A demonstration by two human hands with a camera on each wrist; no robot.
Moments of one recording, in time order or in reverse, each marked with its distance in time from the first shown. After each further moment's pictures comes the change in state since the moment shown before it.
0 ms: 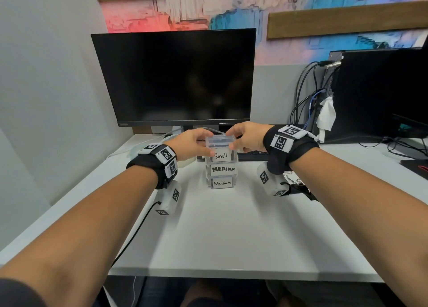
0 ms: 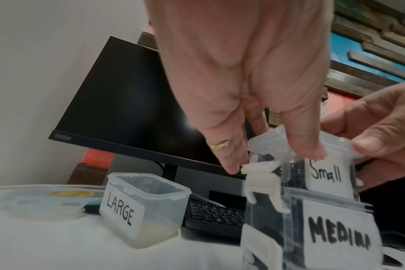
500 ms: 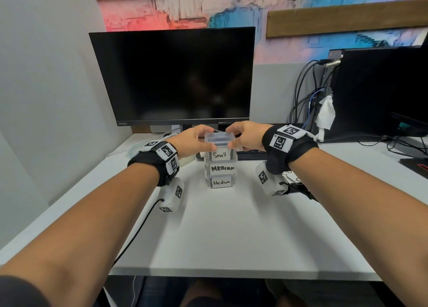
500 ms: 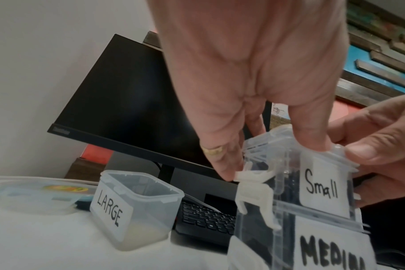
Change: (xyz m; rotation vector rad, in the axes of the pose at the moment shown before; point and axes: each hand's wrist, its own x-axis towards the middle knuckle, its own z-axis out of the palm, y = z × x) left_hand 0.006 0.003 0.001 -0.021 -0.025 0.015; right_hand 0.000 0.001 0.001 -0.037 0.030 -0.015
